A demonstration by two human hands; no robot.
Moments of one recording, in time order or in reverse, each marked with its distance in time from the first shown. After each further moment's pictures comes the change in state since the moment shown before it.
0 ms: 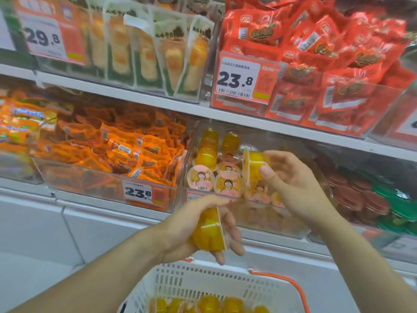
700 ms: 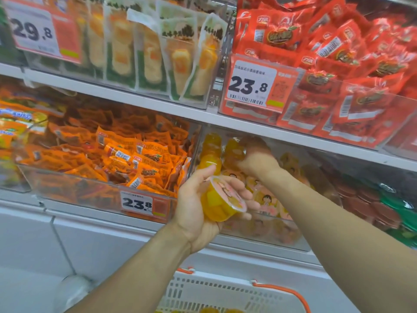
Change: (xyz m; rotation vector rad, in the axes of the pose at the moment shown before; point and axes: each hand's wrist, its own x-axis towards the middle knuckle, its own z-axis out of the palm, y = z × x) left_hand 0.016 0.025 0.000 -0.481 0.034 0.447; right_hand 0.137 0.028 0.061 -0.859 0.006 -0.036
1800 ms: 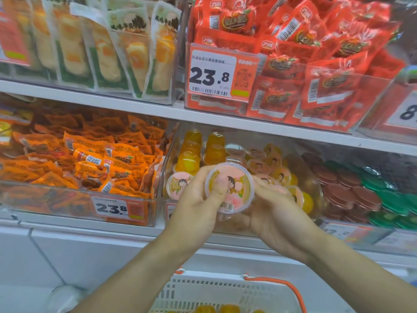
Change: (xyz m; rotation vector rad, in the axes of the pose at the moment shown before) left_hand 0.009 -0.033 0.012 0.828 0.127 0.355; right_hand -0.148 0.016 -0.048 1.678 -0.434 0.273
